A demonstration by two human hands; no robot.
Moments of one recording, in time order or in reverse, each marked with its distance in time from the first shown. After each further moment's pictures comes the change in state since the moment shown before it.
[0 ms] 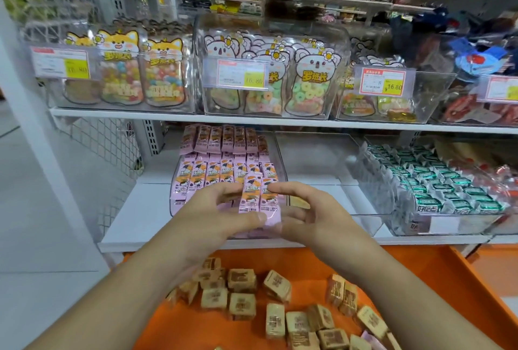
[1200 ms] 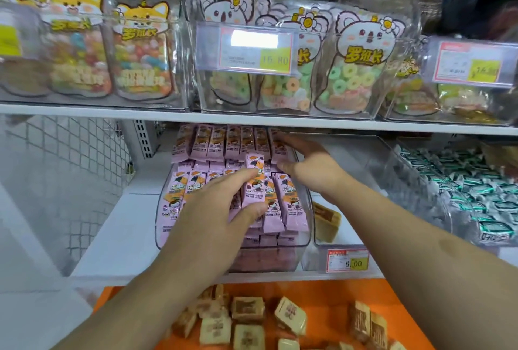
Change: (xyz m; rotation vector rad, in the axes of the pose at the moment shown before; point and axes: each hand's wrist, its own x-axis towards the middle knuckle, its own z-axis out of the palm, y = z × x) left_hand 0.086 -0.027 -0.011 0.609 0.208 0.423; right_hand 0.218 0.024 -0.051 -0.539 0.205 -0.173
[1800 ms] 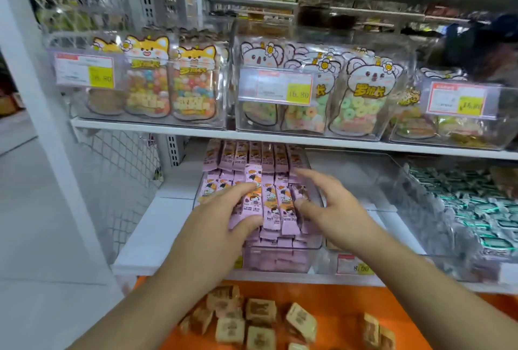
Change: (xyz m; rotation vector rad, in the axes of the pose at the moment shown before) left_hand -0.030 -0.008 -0.032 0.066 0.046 -0.026; right_hand -0.095 -0.033 0.000 -0.158 -0.002 -0.092
